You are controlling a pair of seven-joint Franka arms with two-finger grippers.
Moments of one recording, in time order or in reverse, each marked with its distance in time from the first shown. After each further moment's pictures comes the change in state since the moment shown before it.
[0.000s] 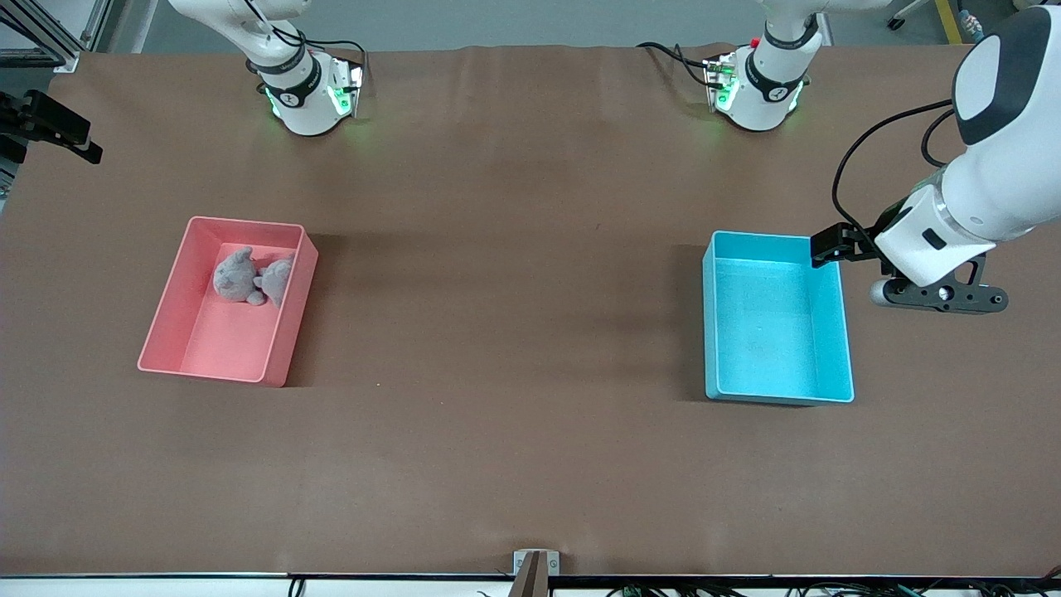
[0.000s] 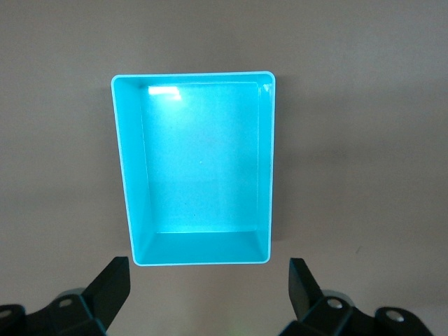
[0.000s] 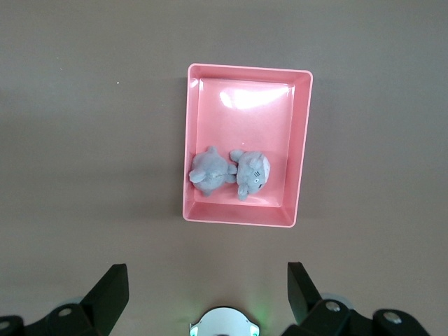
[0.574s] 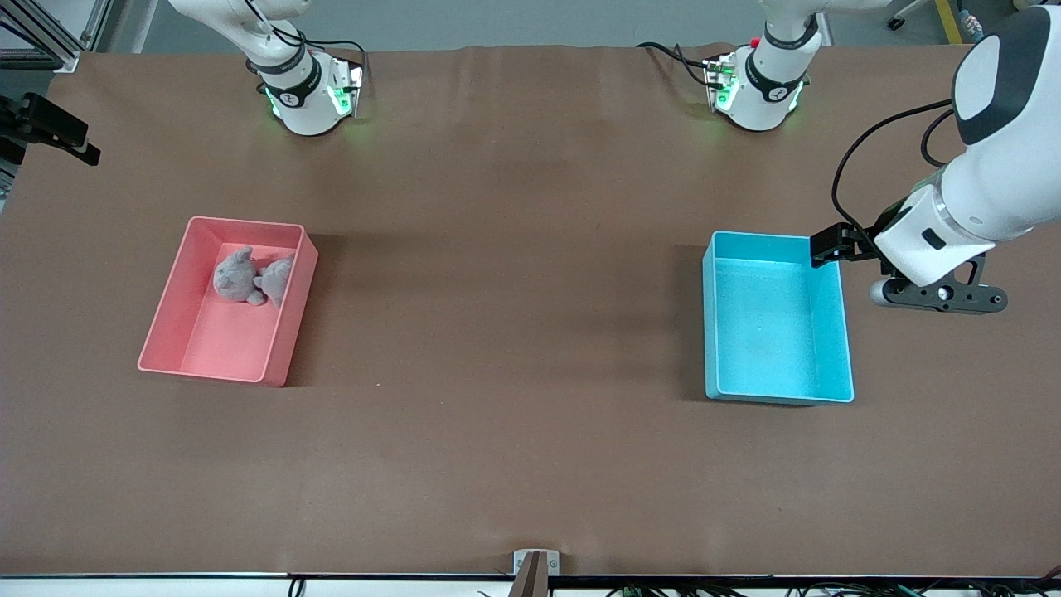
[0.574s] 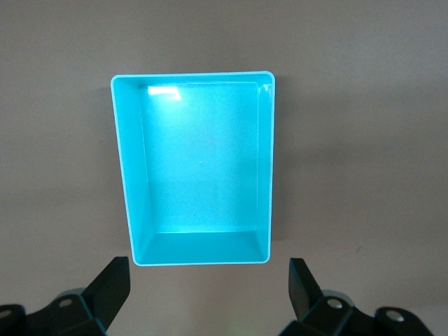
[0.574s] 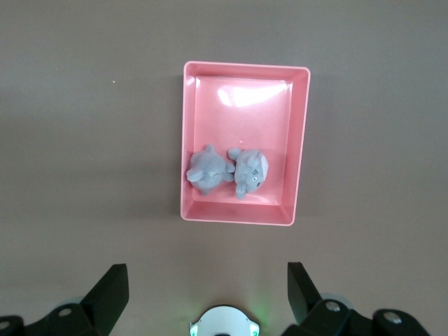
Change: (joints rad) left arm -0.001 0.000 0.000 0.000 0.000 0.000 0.000; right arm -0.002 0.024 -0.012 -0.007 -0.001 0.000 0.001
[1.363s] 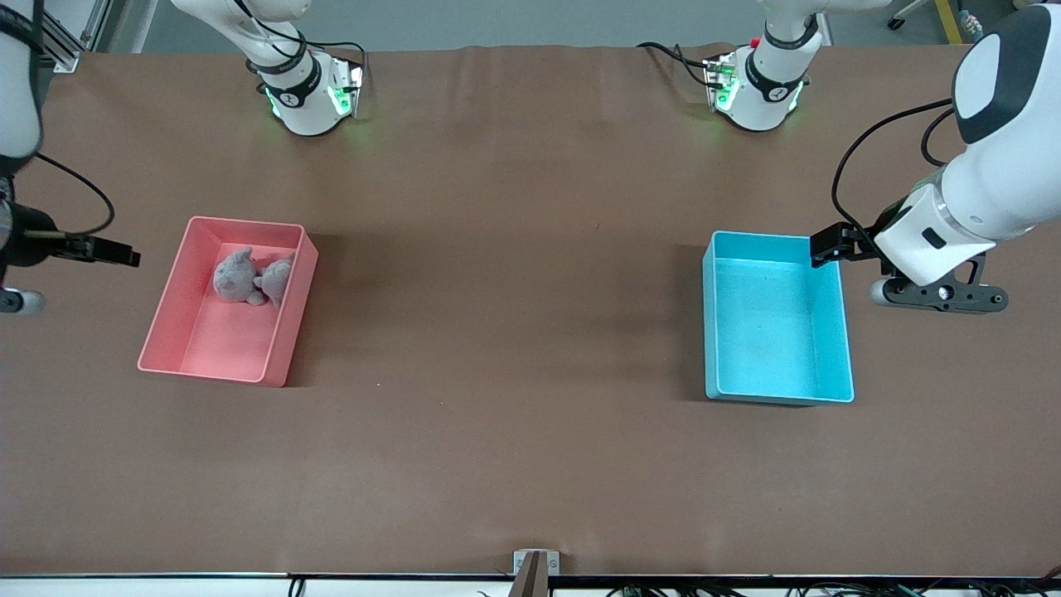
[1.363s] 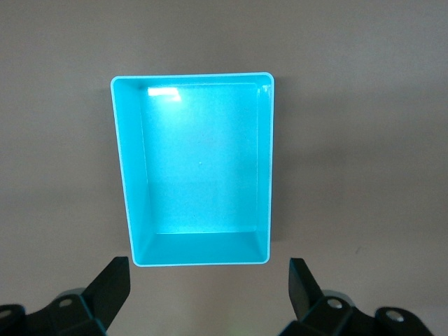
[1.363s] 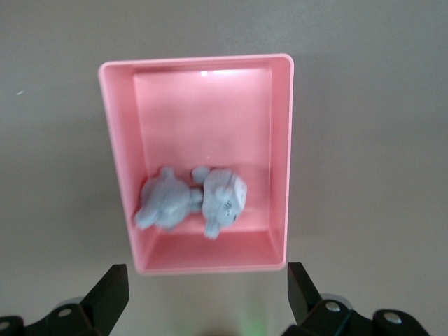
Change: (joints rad) left arm -0.001 0.000 0.000 0.003 0.000 0.000 0.000; right arm -0.090 0.235 -0.010 -0.194 -0.015 0.316 -0.002
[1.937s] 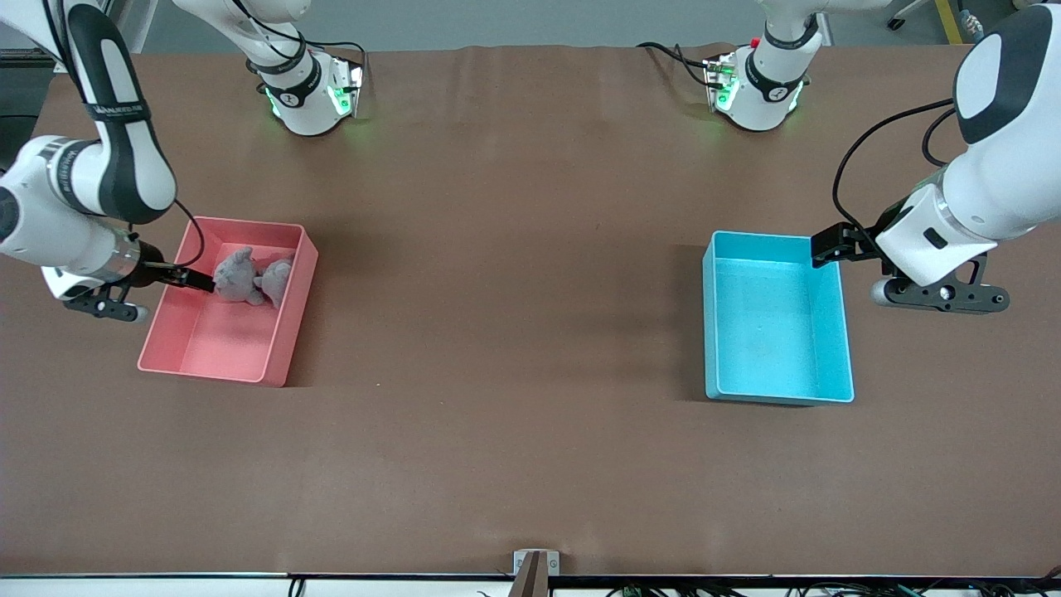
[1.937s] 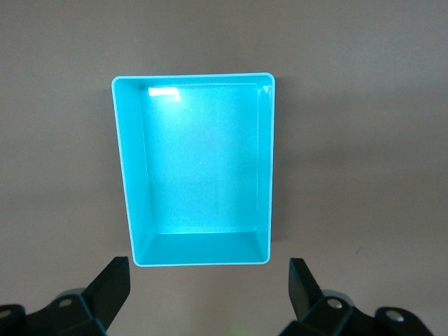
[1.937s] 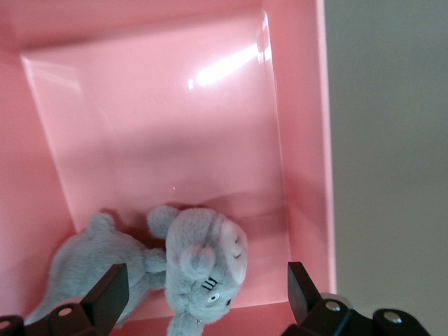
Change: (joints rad) left arm 0.001 0.000 0.001 0.000 0.000 0.000 0.000; right arm -0.037 0.003 -0.001 -0.515 0.004 0.587 0.065
